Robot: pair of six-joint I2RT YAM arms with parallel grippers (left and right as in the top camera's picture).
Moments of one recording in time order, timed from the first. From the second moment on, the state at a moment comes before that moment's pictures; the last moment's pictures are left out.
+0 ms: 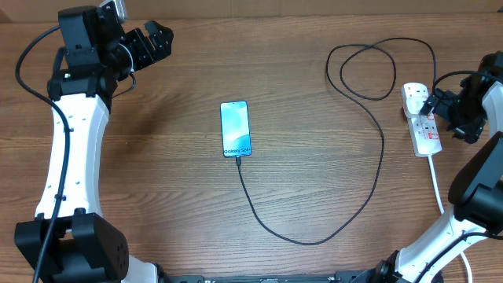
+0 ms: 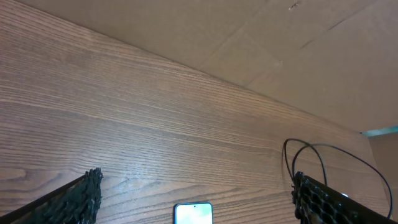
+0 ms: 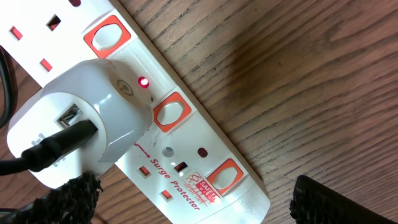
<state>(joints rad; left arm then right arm) 0.10 1.69 1.56 -0.52 0.41 -0.41 -0.48 2.07 1.64 -0.99 -0.06 0.16</state>
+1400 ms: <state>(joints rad) 0.10 1.69 1.56 -0.52 0.41 -0.41 -0.03 1.17 1.64 -0.97 -0.03 0.17</state>
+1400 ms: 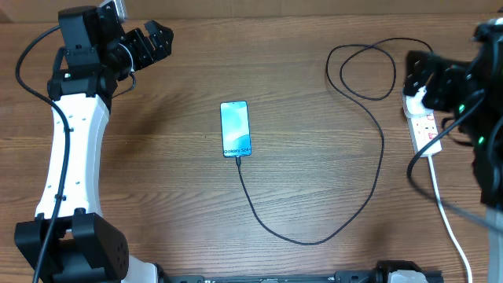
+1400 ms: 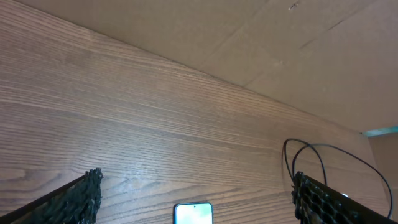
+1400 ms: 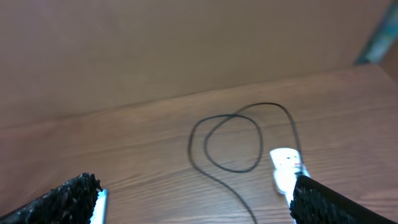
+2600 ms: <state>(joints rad) 0.10 1.69 1.56 -0.52 0.41 -0.41 0.01 0.85 0.17 0.27 -0.40 0.02</state>
